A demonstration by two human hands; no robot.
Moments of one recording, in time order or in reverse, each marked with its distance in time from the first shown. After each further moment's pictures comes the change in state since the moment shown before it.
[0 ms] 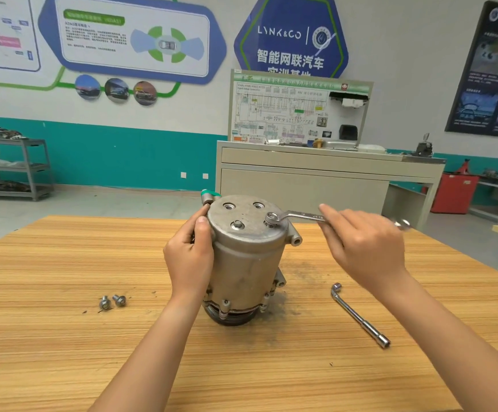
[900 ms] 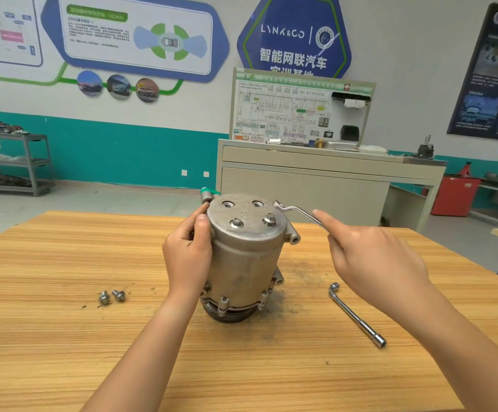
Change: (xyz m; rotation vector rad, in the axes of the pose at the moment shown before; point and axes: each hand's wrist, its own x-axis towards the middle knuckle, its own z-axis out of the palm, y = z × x) left_hand 0.001 0.000 -0.001 -0.024 -0.015 -0.032; right_hand 0.005 -0.020 -0.045 0.055 -0.547 0.221
